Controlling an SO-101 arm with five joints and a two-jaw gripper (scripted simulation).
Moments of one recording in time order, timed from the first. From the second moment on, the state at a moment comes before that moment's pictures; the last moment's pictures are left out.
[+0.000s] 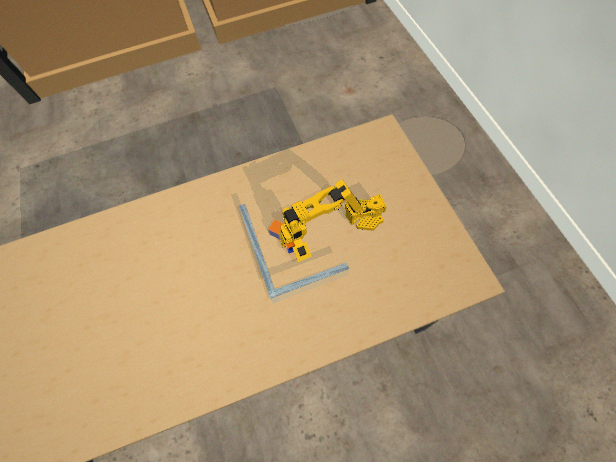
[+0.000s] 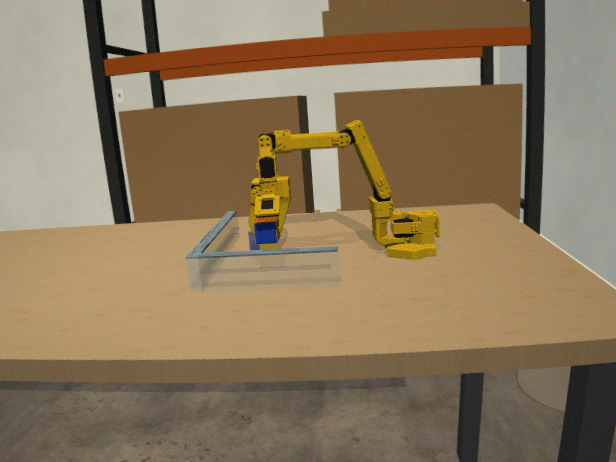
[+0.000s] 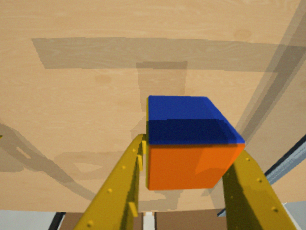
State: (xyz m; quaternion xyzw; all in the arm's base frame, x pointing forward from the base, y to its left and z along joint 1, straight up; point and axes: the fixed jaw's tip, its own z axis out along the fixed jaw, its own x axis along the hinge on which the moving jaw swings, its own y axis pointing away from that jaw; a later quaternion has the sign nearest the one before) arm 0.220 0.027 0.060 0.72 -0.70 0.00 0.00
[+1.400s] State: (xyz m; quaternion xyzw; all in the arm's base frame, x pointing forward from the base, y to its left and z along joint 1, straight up) arm 0.223 0.027 0.070 0.71 -0.70 0.01 -0.01
